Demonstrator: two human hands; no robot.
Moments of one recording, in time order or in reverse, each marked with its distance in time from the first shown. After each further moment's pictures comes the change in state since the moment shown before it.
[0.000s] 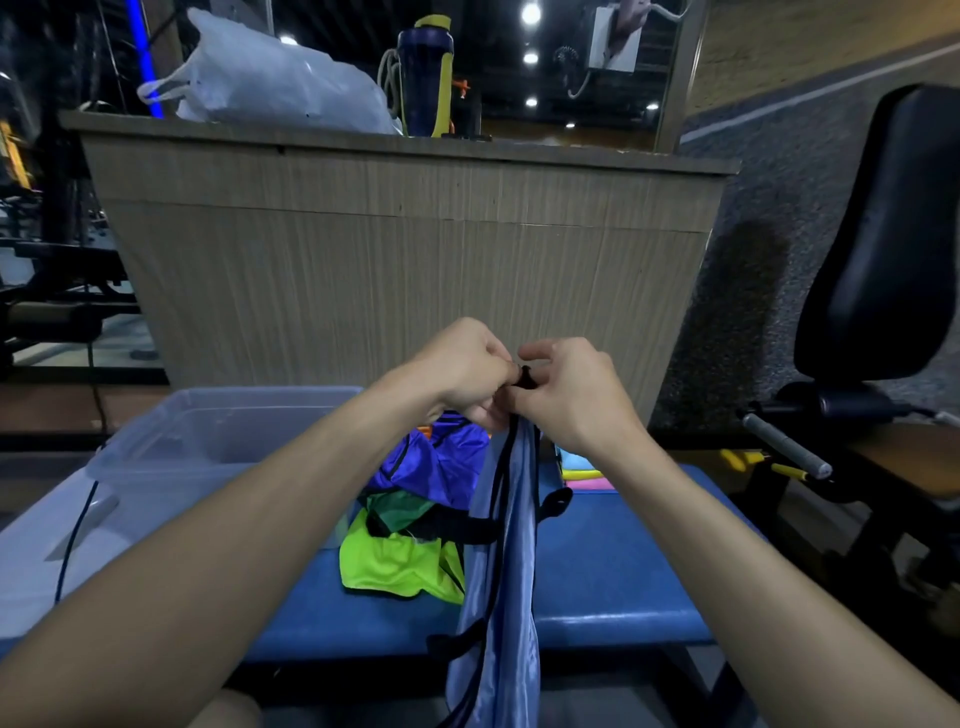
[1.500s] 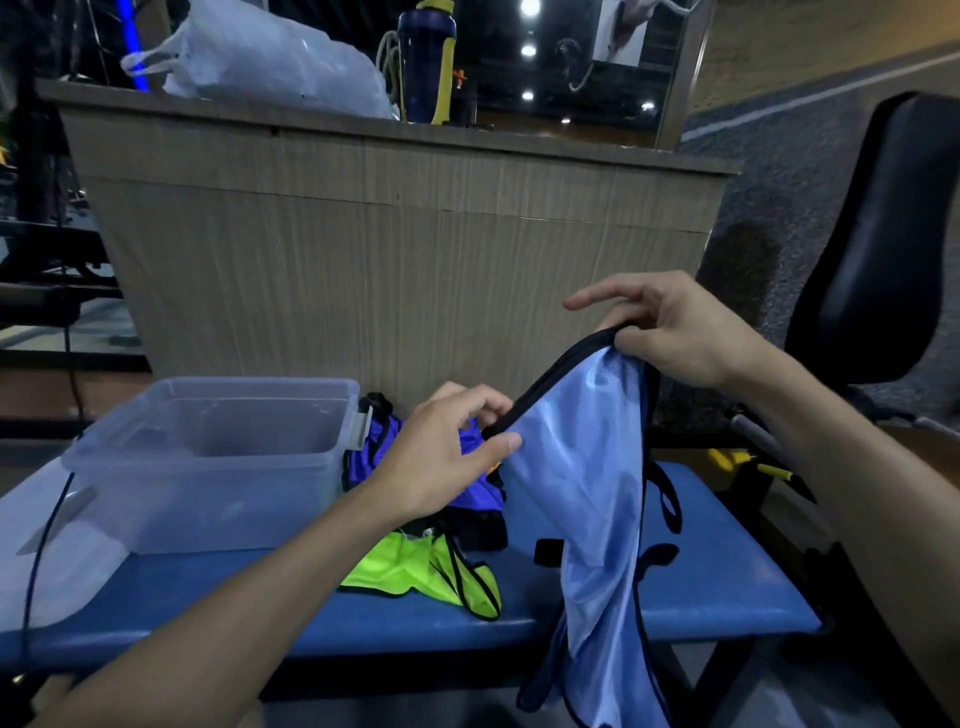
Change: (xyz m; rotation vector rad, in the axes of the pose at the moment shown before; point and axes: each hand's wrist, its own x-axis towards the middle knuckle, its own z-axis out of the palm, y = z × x) left_hand -0.021 -0.096 0.022 0.162 0.200 0.589; right_hand 0.039 0.027 -0.098 0.081 -0.296 -0.320
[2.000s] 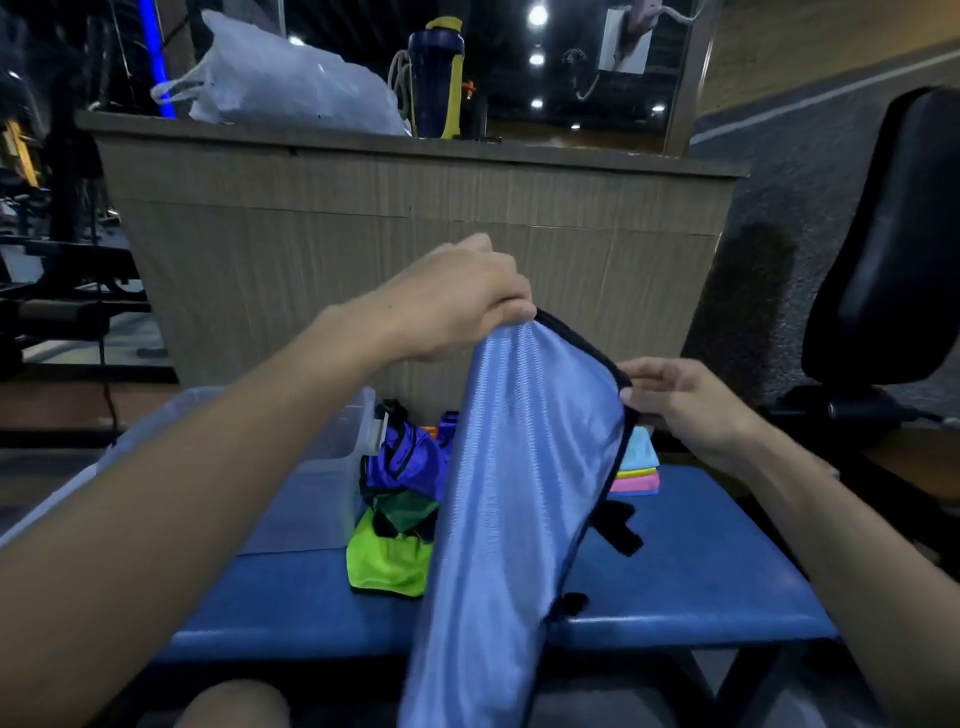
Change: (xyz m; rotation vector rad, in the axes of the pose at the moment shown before) left_hand 0.100 0.081 -0.091 0.763 -0.293 0.259; right_hand -0.027 0.064 0.044 0.505 0.188 0.393
